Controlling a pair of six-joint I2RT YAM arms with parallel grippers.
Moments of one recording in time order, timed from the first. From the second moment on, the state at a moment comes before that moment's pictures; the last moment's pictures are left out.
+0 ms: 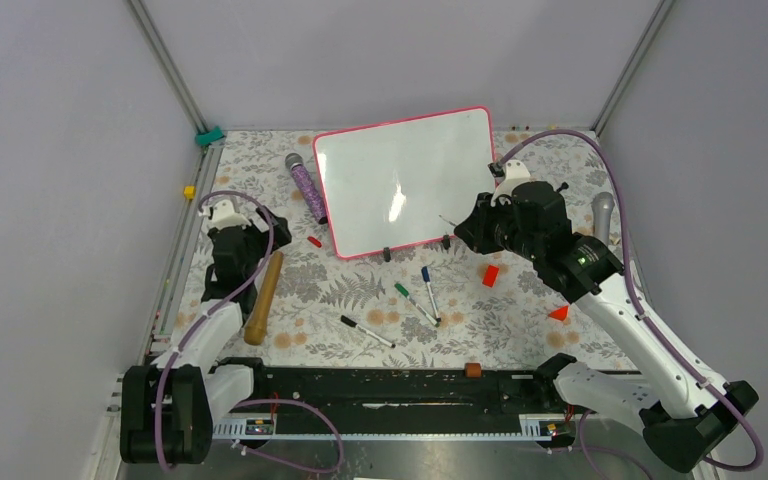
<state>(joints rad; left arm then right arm) -0.01 1.02 0.40 0.33 -0.07 -0.42 0.58 1.00 1.11 -0.61 -0.05 0.40</state>
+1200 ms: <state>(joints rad) 0.13 1.59 0.87 0.47 0.84 -0.92 0.58 0.91 1.10 -0.56 -0.05 0.37</state>
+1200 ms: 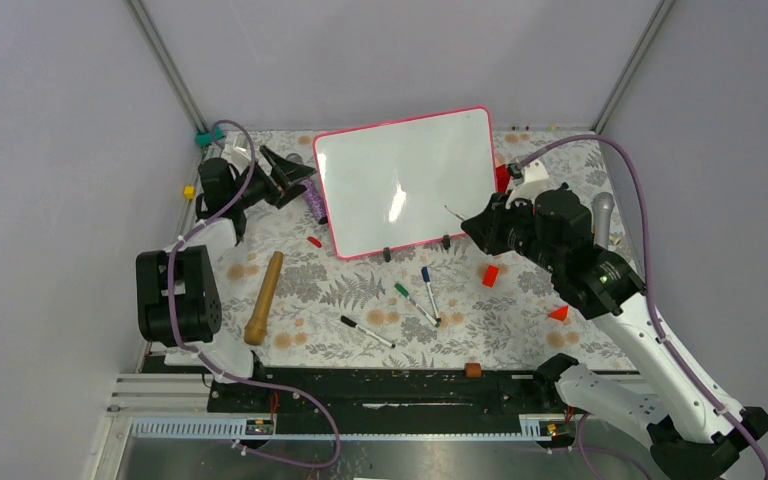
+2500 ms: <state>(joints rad) 0.14 2.07 1.04 1.39 1.19 -1.55 0.58 0.89 1.08 -0.51 -0.06 0.37</state>
